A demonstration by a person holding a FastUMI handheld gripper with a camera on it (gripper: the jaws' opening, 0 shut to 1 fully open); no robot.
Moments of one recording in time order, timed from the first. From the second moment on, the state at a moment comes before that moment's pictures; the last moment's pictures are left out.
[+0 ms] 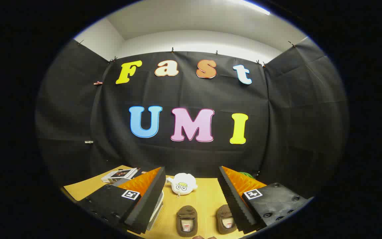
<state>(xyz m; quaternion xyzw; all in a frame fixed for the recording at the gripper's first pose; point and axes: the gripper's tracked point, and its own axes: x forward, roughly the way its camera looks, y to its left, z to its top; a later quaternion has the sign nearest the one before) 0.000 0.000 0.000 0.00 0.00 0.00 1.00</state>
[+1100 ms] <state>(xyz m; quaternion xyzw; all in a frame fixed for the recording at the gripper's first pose) 0.019 -0.010 -0.046 0.01 0.05 0.03 1.00</state>
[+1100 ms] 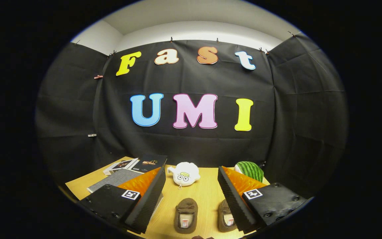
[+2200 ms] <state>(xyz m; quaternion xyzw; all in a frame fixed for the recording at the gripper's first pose) 0.024 0.054 -0.140 0.27 0.29 0.12 0.91</state>
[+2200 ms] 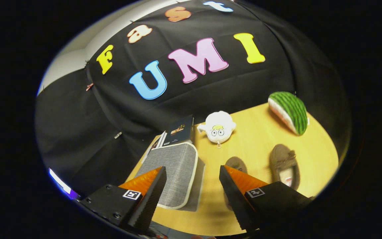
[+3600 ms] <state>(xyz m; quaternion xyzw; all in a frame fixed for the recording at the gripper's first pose) 0.005 0.148 -0.233 0.58 0.50 0.28 0.57</state>
